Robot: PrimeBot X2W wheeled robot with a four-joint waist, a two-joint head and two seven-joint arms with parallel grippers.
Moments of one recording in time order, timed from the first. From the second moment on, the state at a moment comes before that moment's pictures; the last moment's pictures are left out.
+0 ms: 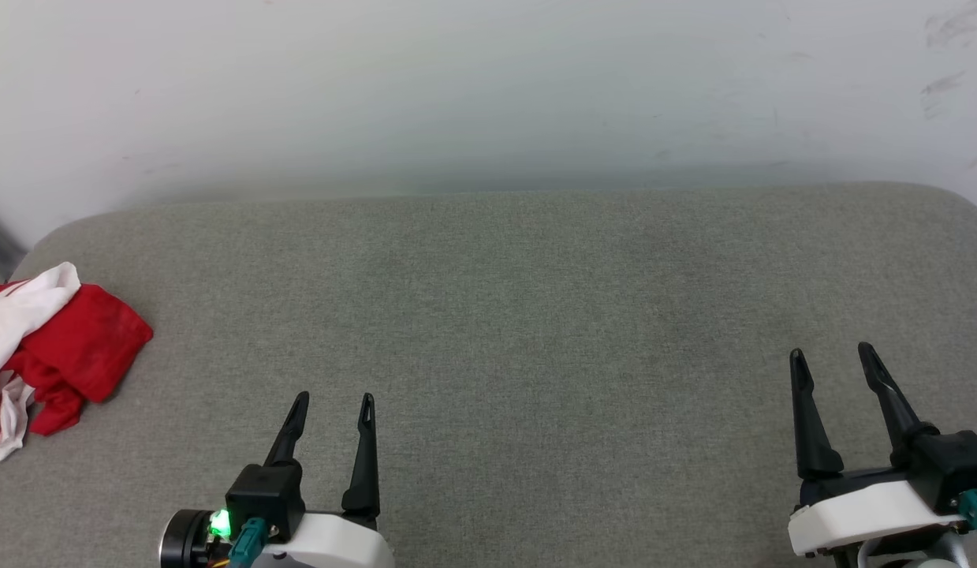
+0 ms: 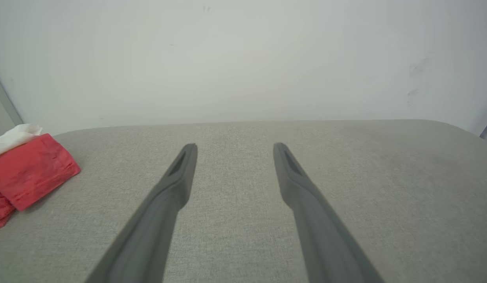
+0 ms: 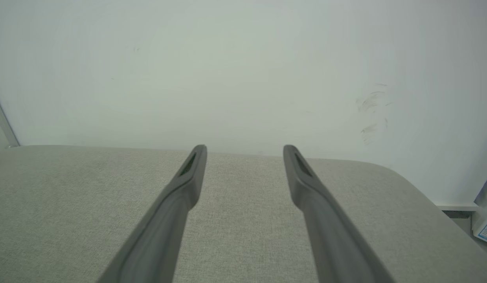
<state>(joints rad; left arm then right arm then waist) 0.02 0.20 -0.32 0.01 -0.26 0.23 -0.20 0.01 -0.05 -0.07 0.00 0.05 0.13 -0.20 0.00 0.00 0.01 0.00</state>
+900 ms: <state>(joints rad) 0.08 0.05 -0.10 0.08 -0.17 -0.07 -0.25 0.02 -0.05 -0.08 0.04 0.06 0.13 -0.25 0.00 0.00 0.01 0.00</state>
